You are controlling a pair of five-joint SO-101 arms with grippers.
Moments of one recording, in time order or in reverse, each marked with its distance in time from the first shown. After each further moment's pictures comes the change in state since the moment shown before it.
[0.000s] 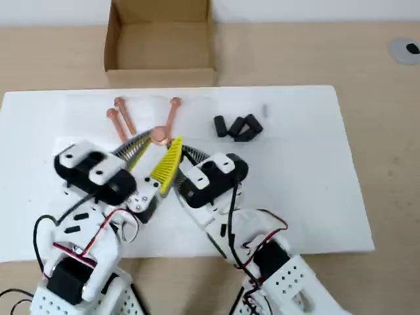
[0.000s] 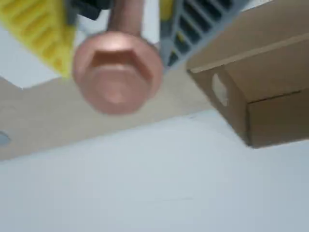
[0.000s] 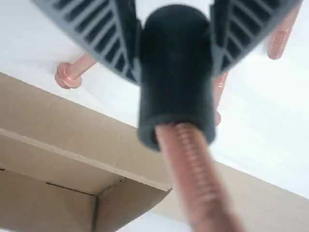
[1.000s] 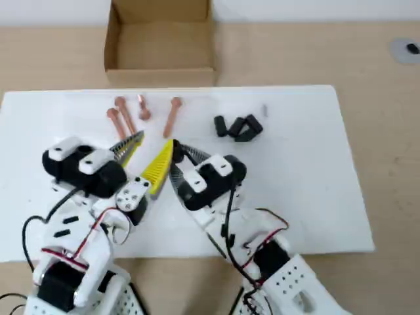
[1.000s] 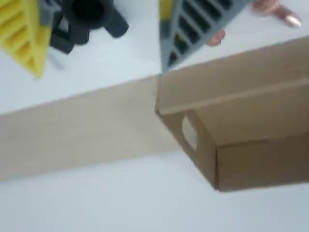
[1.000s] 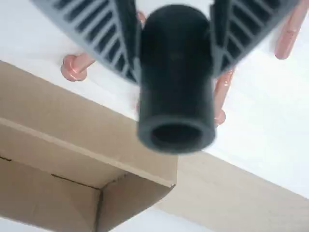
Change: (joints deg) left arm -2.8 -0.1 -5.3 10.4 0.5; right arm 0.1 0.0 -0.1 0.0 2.4
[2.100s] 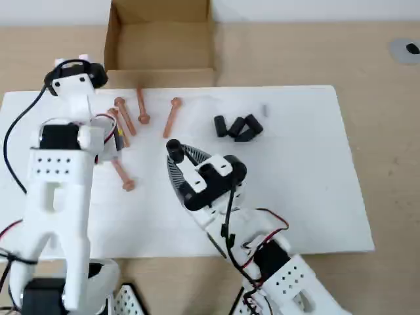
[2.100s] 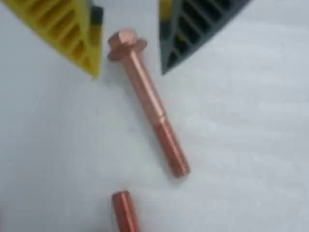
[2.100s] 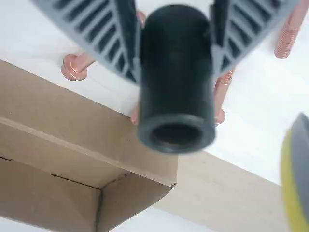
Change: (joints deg) left arm -23.1 76.4 -46.1 34.8 9.9; right arm 0.0 0.0 0.0 0.0 0.0
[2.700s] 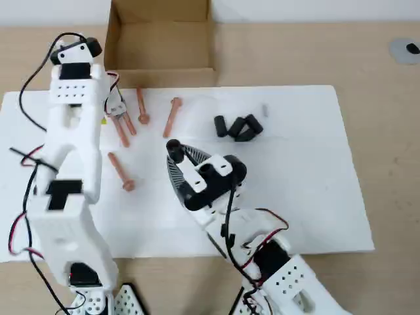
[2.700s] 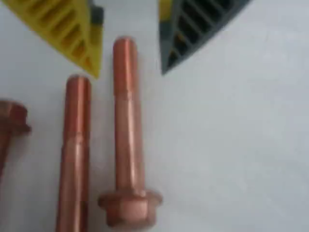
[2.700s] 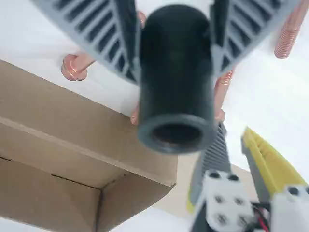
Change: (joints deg) left arm -2.9 49.3 -44.4 5.6 8.2; right arm 0.0 0.0 0.0 0.0 0.0
